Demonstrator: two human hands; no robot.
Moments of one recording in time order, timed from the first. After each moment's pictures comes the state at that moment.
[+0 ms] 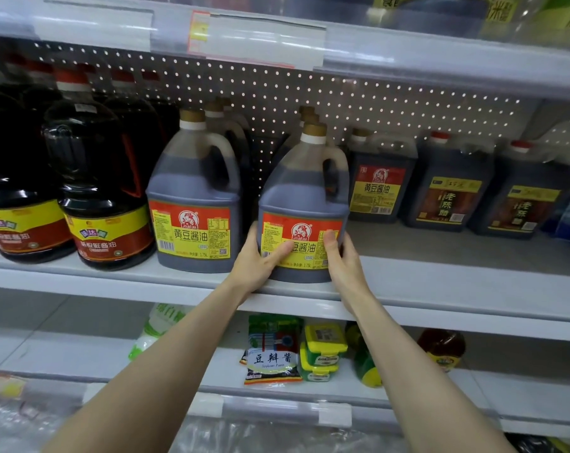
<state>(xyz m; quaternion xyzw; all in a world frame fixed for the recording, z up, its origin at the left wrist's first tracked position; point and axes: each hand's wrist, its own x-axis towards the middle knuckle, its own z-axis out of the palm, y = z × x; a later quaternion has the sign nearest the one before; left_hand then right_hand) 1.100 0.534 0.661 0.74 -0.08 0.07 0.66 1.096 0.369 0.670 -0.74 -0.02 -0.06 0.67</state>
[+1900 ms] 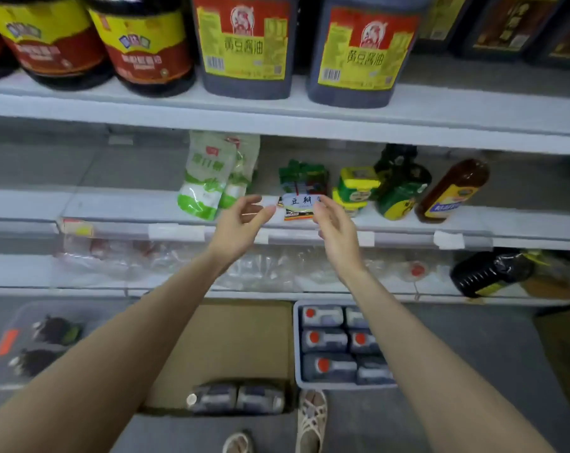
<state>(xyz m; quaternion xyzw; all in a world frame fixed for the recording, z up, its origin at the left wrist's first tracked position) 0.918 0.637 0.553 0.77 0.06 -0.05 0.63 0.908 0.465 0.545 -0.73 0.10 -0.02 0.67</state>
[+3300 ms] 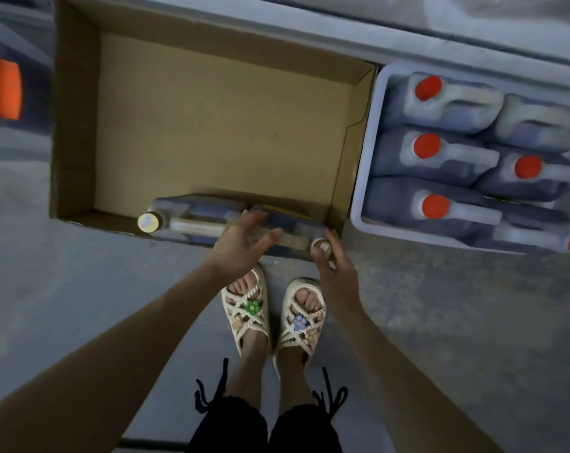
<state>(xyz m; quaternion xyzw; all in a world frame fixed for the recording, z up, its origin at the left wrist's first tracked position) 0.689 0.666 -0.023 0.79 0.18 -0.39 0.44 0.647 0.485 -0.043 -0.75 0.28 0.30 0.52</state>
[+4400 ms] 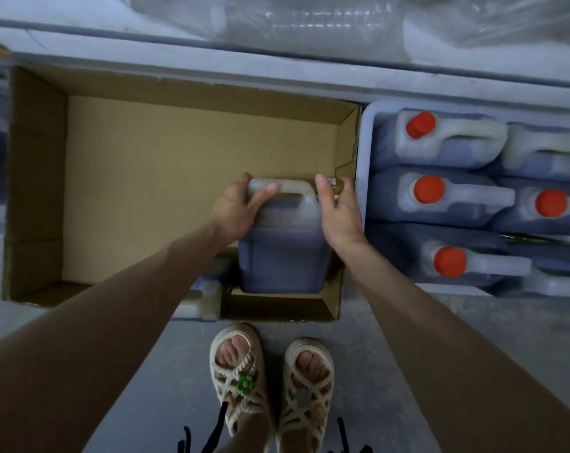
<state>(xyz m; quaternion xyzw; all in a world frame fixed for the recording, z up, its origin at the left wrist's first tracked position) 0.823 0.657 -0.130 0.82 0.16 -0.25 0.49 0.819 0.483 -0.119 -0.79 0.25 0.21 0.52</state>
